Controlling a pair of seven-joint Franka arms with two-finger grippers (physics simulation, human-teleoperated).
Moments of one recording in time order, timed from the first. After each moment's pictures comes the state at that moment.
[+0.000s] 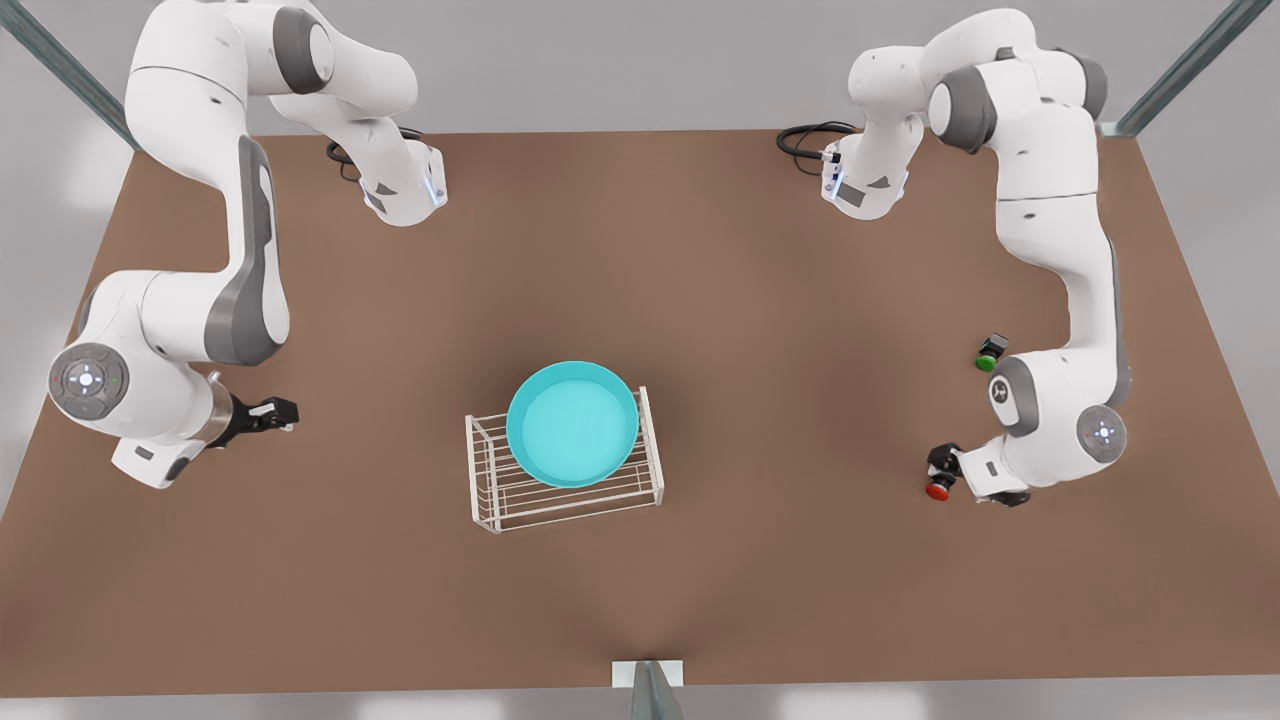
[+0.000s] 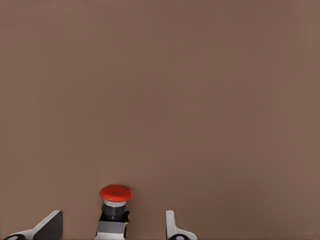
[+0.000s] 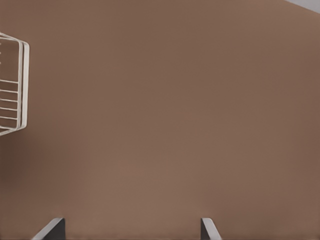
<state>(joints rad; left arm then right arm) -0.06 0.65 0.13 -1.58 -0.21 2.20 0.74 0.10 0.41 -0.12 -1.36 -0.06 1.63 -0.29</state>
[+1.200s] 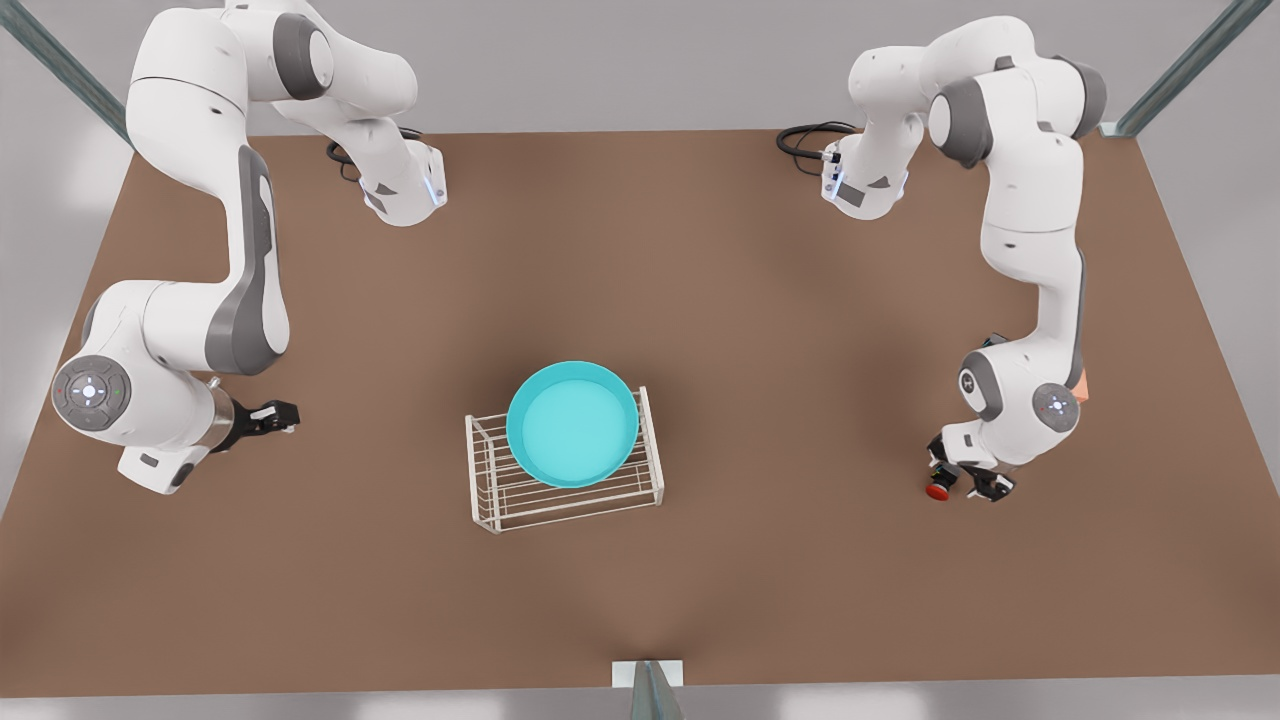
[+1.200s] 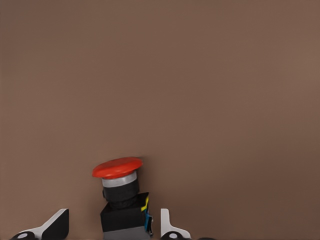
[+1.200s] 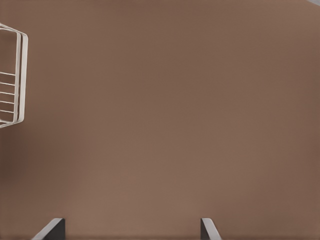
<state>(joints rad) -0.05 0.68 0.15 -1.84 -0.22 2.59 1.07 0.10 0.43 -0.12 -1.36 -0.05 1.63 -0.33</state>
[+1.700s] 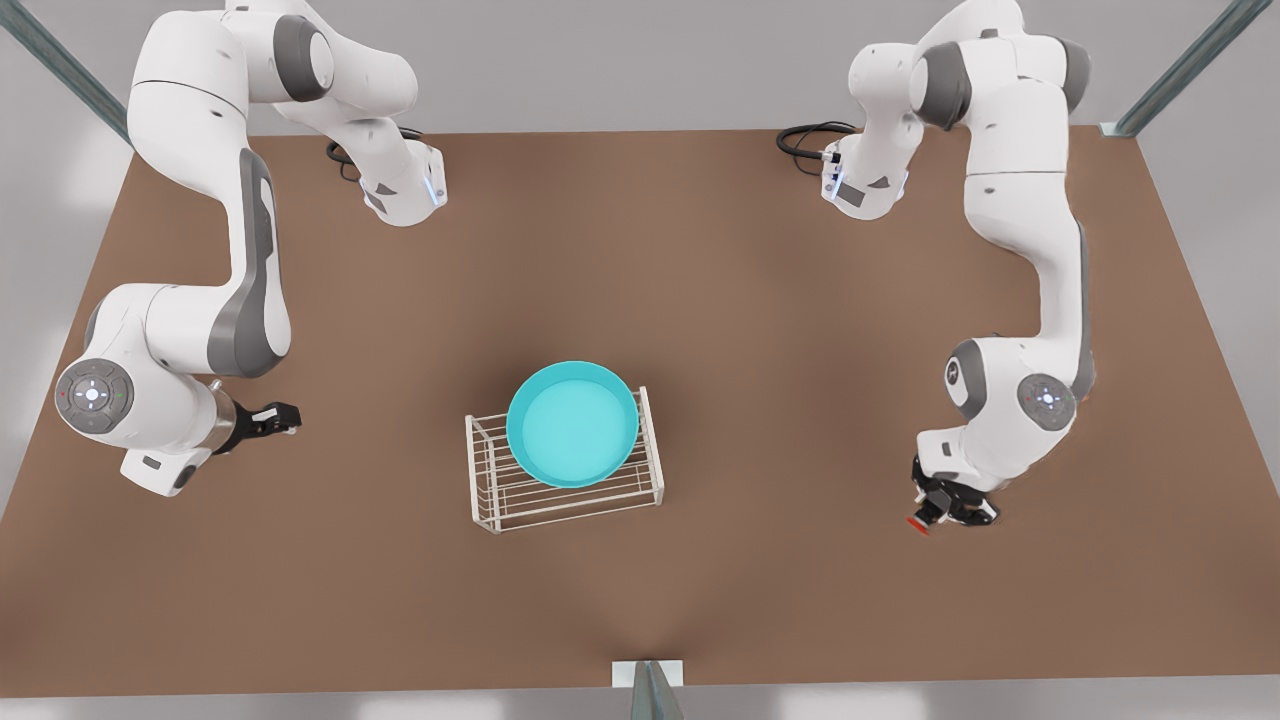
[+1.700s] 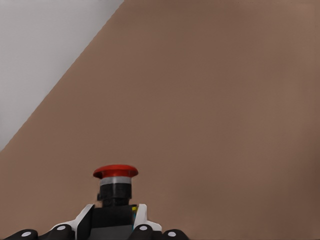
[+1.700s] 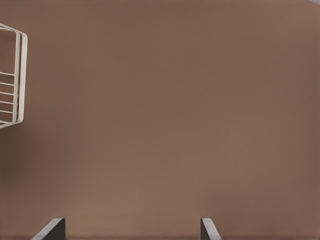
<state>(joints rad) -0.23 0.56 0.15 -1.61 -0.12 2.36 0.89 0.10 0.43 -0.12 -1.36 -0.05 1.64 -0.33</state>
